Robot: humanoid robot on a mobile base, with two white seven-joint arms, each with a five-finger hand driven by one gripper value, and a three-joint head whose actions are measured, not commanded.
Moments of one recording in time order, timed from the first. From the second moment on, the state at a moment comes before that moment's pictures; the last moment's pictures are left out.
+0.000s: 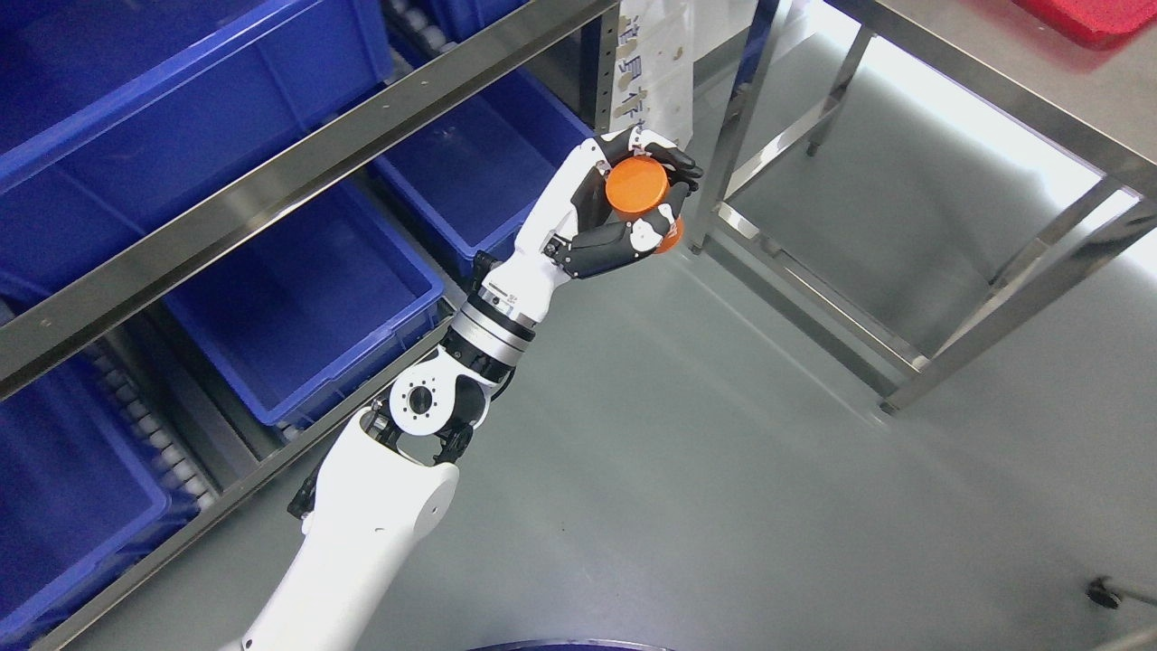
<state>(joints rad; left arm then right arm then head) -0.35 0.00 -0.45 -1.59 0.27 -0.25 -0.18 0.00 0.00 0.00 0.00 0.00 0.04 0.03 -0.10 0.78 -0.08</state>
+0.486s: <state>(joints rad) -0.41 0.00 -0.48 -1.59 0.30 -0.25 -0.18 0.00 0.00 0.00 0.00 0.00 0.04 0.03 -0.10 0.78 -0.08</state>
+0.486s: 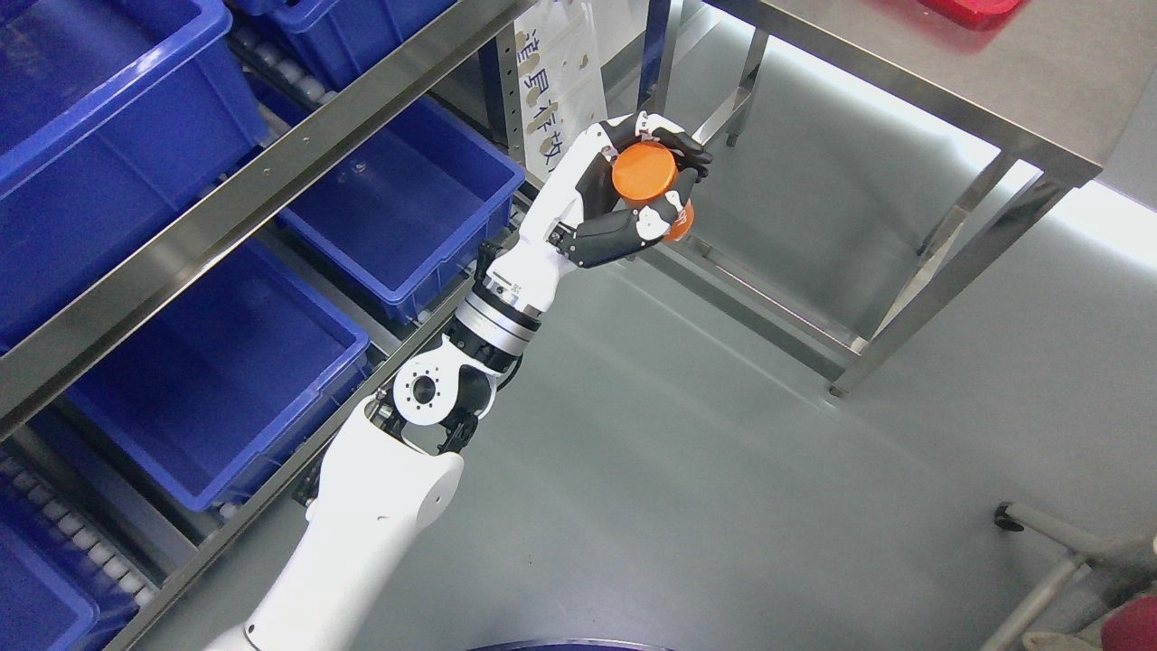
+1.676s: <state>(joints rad) -0.68 0.00 -0.58 -1.53 0.36 -0.13 -0.18 0.00 0.00 0.00 0.00 0.00 0.04 0.03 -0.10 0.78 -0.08</state>
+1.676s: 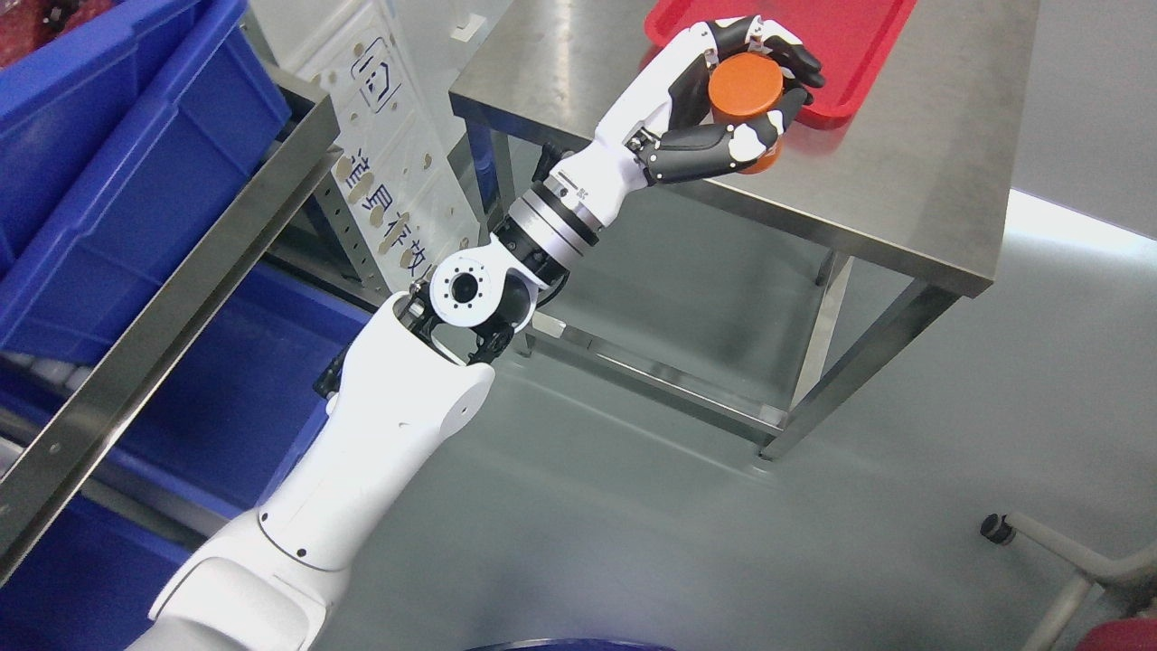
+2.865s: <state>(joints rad) -0.90 0.00 -0.59 -1.09 0.36 -0.10 -0.07 0.00 0.00 0.00 0.00 0.00 0.04 0.03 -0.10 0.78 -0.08</state>
